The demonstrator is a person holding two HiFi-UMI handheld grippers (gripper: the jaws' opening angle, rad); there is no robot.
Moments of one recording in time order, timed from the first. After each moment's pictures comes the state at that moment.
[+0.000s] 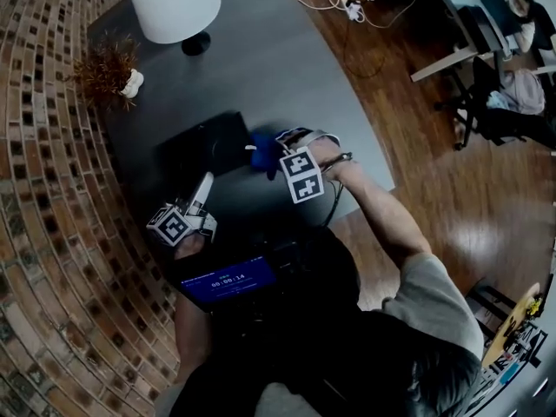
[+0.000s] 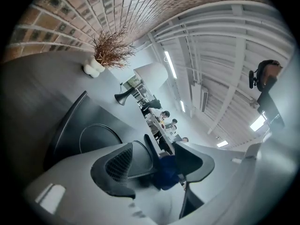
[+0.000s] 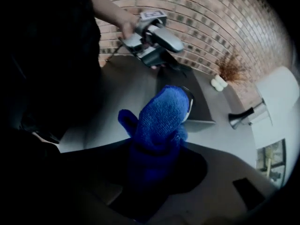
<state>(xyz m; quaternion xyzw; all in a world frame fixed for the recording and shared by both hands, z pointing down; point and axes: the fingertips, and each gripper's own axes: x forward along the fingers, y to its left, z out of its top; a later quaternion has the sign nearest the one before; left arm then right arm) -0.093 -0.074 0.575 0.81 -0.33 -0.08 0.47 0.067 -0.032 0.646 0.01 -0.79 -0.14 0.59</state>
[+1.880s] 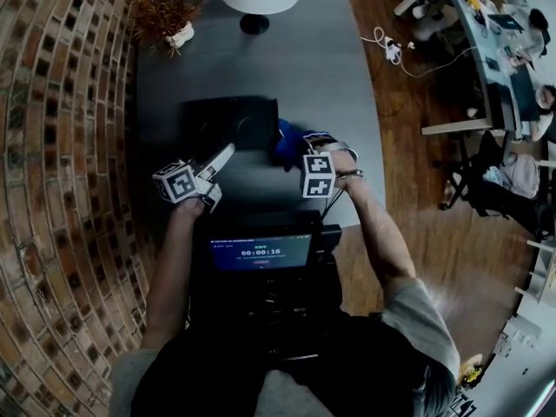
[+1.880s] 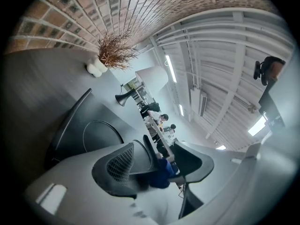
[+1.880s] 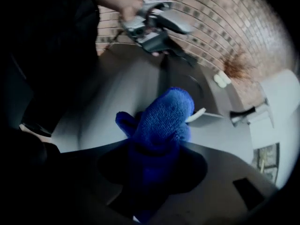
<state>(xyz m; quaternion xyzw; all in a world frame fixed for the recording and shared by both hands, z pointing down) -0.089 -0.069 0.580 0.81 -0.33 -0.10 0.47 0.085 -0.033 0.672 0.02 -0.77 -0.15 0.62</state>
